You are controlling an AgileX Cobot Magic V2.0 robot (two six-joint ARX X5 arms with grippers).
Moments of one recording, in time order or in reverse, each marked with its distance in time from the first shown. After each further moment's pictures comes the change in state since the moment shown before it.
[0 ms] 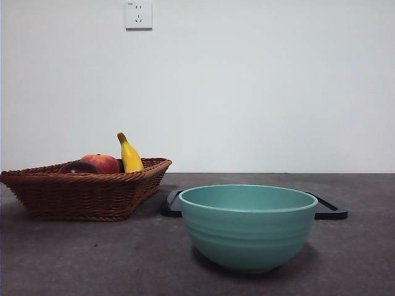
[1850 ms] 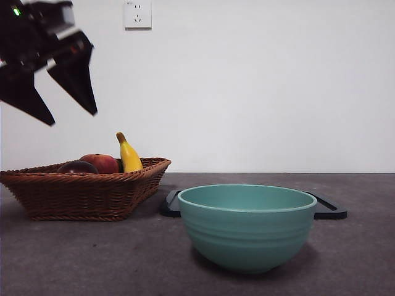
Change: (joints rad) left arm -0.180 0.734 0.130 0.457 -0.381 0.049; right arm 0.000 0.061 0.000 0.000 0.000 0.000
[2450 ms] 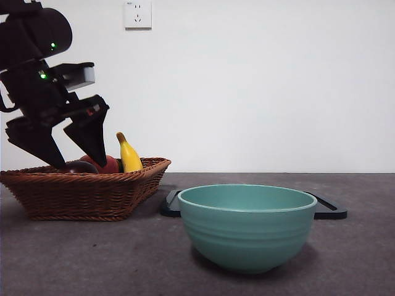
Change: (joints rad) left arm -0.007 0.218 0.002 0.107 -0.018 0.054; right arm 0.000 0.000 0.000 0.000 0.000 0.000
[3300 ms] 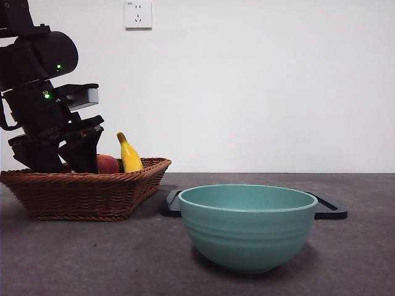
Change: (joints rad) left arm -0.002 0.074 0.010 -0.023 -0.003 0.010; right arm 0.000 0.000 0.000 0.000 0.000 0.000
